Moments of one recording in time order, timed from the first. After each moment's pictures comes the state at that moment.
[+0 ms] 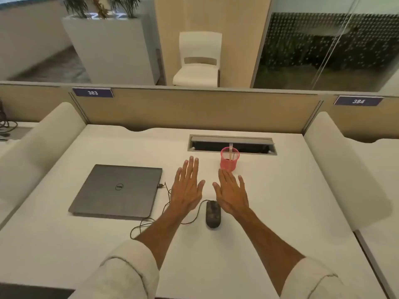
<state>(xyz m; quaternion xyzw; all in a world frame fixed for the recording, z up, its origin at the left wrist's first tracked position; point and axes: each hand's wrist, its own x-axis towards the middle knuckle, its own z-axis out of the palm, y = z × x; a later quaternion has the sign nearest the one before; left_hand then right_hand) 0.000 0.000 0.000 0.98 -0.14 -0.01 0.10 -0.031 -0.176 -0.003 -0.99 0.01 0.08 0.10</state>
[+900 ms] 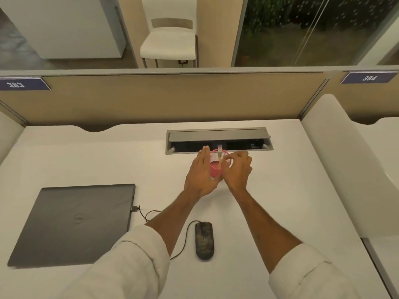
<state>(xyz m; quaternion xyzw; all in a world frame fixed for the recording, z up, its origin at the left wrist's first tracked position) 0.157 -0.112 -0.060 0.91 -0.18 -0.15 0.33 0.138 -0.245 -0.048 -0.87 0.31 -0.08 0.36</state>
